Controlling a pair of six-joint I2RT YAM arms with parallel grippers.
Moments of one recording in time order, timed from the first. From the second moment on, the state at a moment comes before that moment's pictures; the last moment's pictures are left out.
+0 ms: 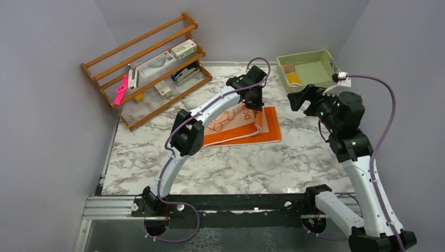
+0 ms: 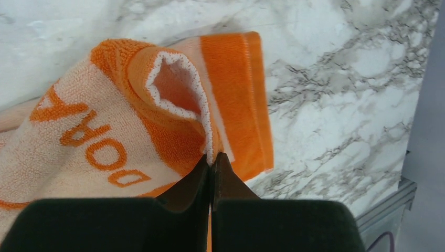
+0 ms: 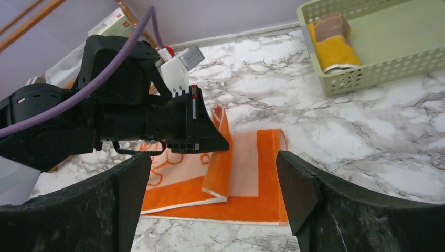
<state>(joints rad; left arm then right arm) -0.74 2.35 2.25 -0.83 0.09 -0.71 0.17 0.84 1.02 -0.37 -0.07 0.35</state>
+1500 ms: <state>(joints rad) -0.77 2.11 1.99 -0.77 0.28 -0.78 0.35 0.87 1.00 -0.43 0.17 0.37</state>
